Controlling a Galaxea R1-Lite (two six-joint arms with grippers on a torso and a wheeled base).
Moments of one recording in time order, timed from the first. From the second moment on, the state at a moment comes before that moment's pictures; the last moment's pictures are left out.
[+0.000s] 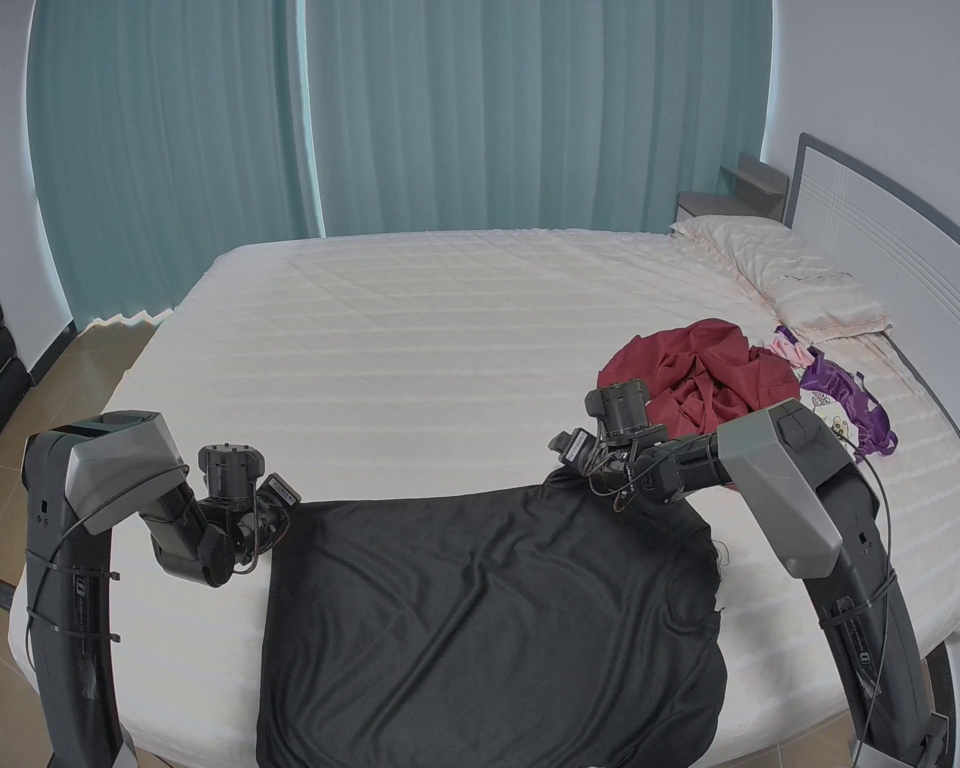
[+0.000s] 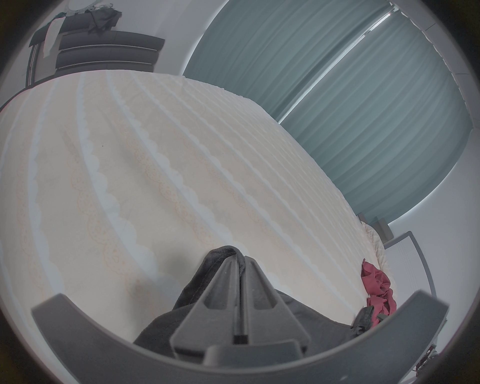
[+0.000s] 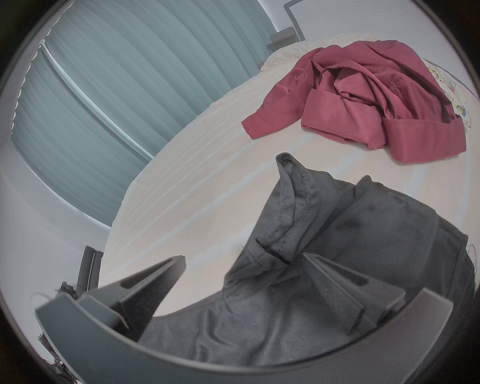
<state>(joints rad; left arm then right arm) -0.06 2.45 -0.96 -0.95 0.10 -0.87 0.40 2.71 -1.90 -0.19 -0.16 0.80</state>
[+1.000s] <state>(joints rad) -0.06 2.44 -0.96 -0.95 0.10 -0.86 0.39 2.71 -2.00 -0.30 -0.18 0.69</state>
